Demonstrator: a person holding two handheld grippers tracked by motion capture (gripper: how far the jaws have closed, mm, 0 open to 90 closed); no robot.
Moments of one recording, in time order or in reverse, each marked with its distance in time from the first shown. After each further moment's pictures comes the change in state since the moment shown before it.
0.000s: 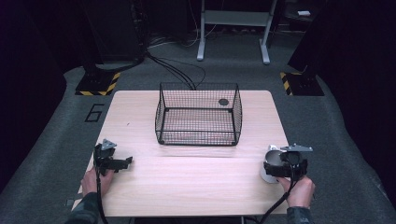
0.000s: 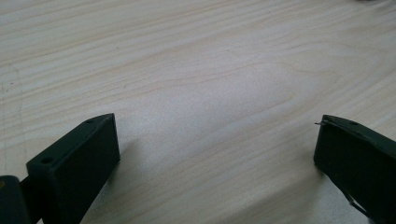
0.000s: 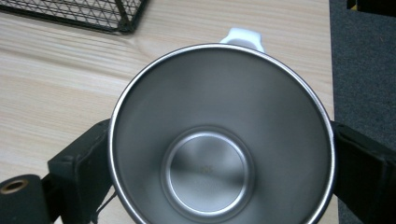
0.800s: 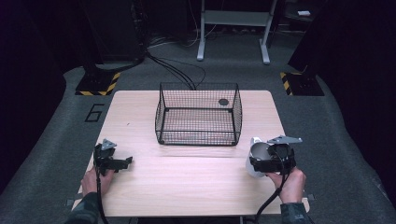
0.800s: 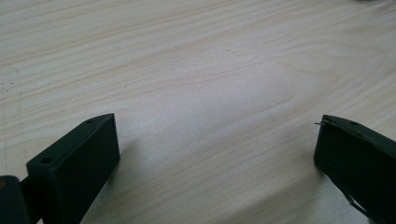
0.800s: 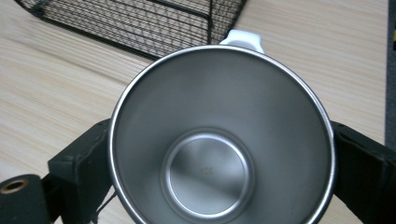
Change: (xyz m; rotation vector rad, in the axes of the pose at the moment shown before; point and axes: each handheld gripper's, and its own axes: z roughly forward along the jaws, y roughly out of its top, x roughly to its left) left arm 0.001 0.000 0.000 0.003 0.001 0.010; right arm 0.044 0.035 -0.028 -0.050 0.139 -0.119
